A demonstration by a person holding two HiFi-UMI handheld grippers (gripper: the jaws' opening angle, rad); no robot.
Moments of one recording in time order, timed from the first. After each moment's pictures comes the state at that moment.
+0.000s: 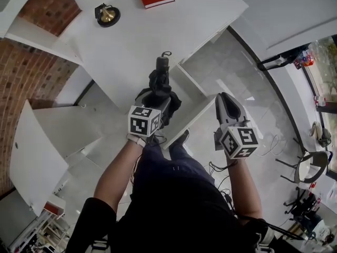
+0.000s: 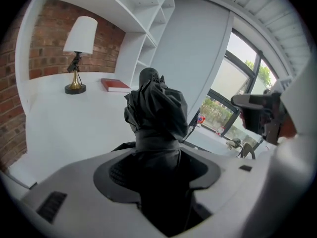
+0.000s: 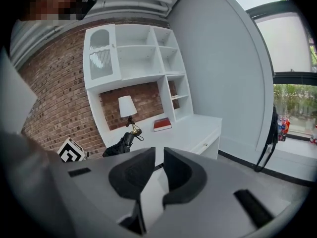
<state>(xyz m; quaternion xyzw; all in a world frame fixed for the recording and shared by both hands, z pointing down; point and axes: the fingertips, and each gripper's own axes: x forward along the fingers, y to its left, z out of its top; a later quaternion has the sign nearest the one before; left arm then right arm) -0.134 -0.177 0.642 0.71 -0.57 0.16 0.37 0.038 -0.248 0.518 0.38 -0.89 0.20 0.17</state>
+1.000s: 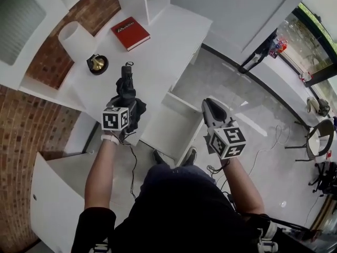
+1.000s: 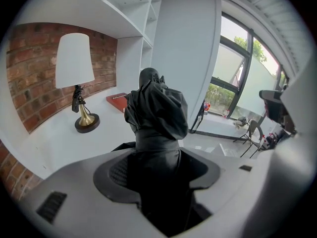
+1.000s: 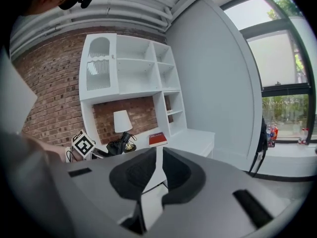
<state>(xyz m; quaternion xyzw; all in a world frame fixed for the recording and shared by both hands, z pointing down) -0.290 -0.238 0.583 0.72 -0.56 0.27 0.30 0.007 -0.239 0.442 0.45 -0.87 0.16 0.12</state>
